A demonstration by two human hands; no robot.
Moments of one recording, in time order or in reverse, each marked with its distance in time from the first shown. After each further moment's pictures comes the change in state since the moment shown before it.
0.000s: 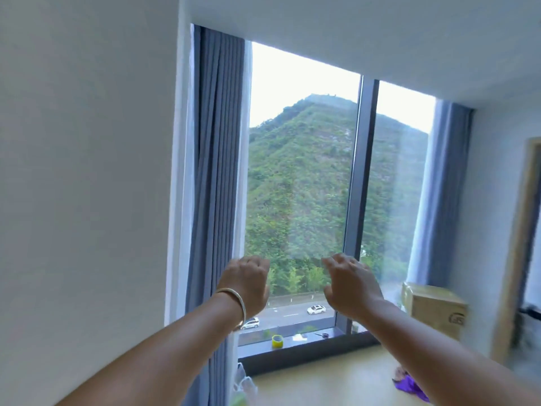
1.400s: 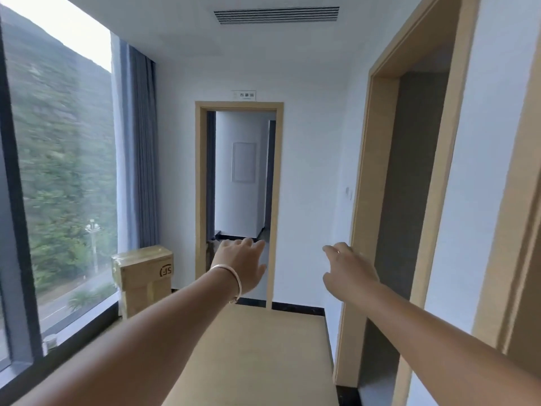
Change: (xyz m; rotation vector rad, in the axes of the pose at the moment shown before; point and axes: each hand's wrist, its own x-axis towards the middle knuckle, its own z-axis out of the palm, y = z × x) left_hand 0.204 0.691 0.042 -0.512 0.097 0.925; right_hand -0.297 0.542 -0.102 -0.512 -0.248 1.083
